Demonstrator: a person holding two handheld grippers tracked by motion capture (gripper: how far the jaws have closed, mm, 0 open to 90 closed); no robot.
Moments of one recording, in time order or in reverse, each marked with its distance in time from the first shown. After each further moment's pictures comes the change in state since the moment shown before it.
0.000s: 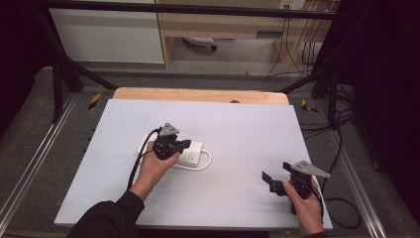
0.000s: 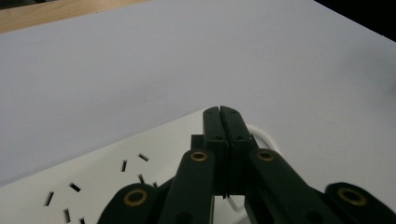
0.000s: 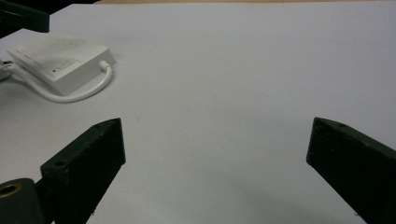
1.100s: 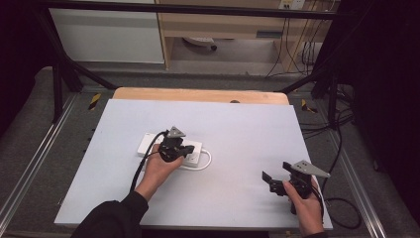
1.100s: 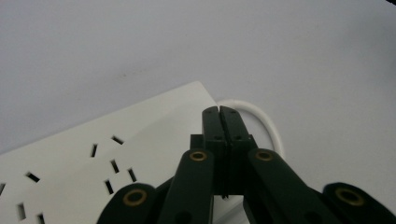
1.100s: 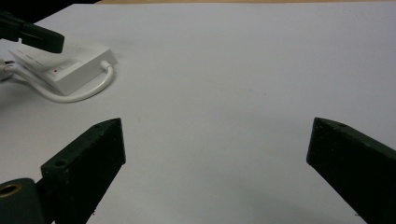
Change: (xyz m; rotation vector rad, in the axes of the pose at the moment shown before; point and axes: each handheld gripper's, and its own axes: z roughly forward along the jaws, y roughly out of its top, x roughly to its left) left arm -0.006 -0.006 0.016 0.100 -0.027 0.003; right arm 0.000 0.001 0.000 -0.002 0.004 -0.005
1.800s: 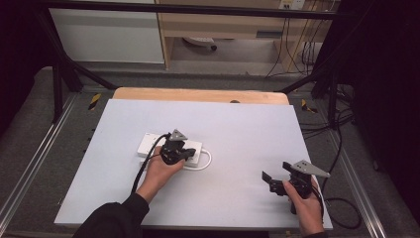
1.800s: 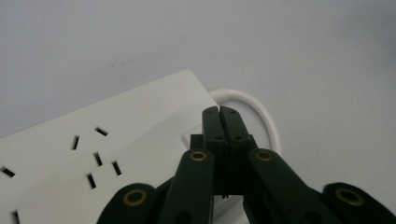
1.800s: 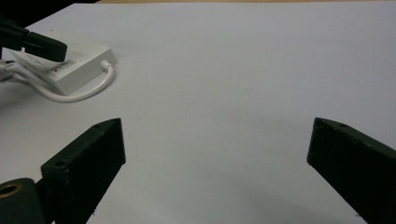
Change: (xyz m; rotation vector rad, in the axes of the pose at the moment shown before) left arm -0.004 -0.006 0.005 0.017 -0.010 0.012; right arm 0.000 0.000 0.000 0.002 0.003 0.000
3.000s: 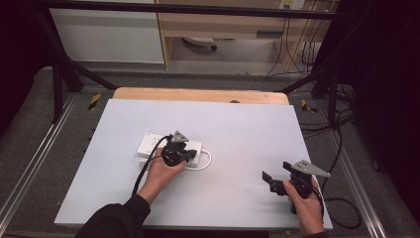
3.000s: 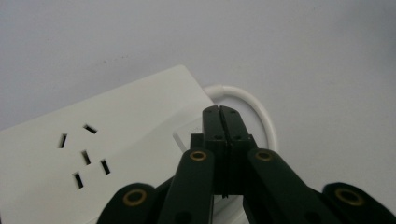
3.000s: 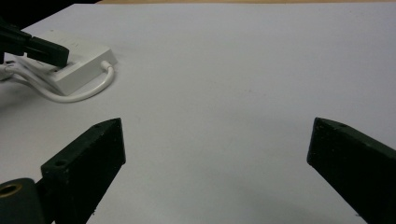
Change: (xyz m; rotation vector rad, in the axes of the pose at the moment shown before) left arm -0.005 -0.003 0.004 0.008 0.006 0.010; right arm 0.000 0.001 -0.001 -0.002 0.001 -0.003
